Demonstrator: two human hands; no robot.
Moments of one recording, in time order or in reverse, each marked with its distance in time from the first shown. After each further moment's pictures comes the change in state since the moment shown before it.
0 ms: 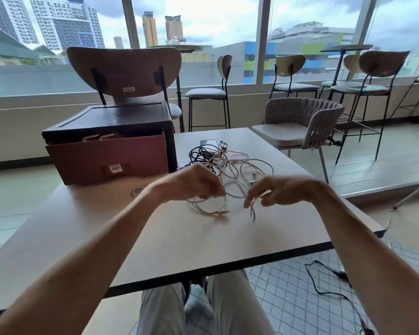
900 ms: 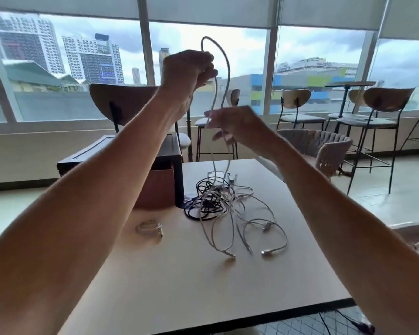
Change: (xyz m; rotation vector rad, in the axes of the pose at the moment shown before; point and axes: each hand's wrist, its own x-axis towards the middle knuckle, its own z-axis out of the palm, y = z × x) left_hand 0.076 0.152 -0.159 -0.643 0.911 0.341; right_hand 0.062 -0.129 -0.117 0.357 0.694 -0.478
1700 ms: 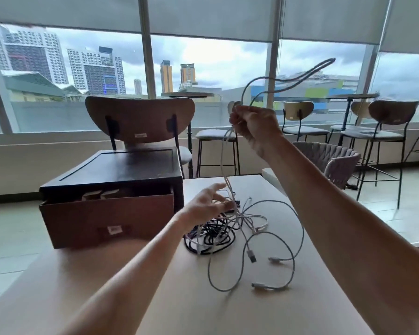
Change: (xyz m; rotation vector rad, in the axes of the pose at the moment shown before) left_hand -0.060 -0.182 -0.058 0.681 -0.569 -0.426; right_hand 0.094 0.040 -0.015 0.604 0.473 0.230
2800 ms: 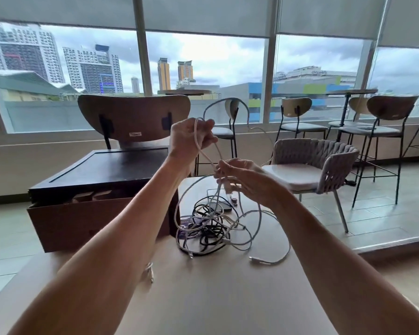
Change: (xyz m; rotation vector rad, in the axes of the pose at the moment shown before) left_hand 0.036 0.083 -0.058 -0.556 0.556 0.342; right_hand -0.038 0.084 -0.051 -0.198 -0.510 0.261
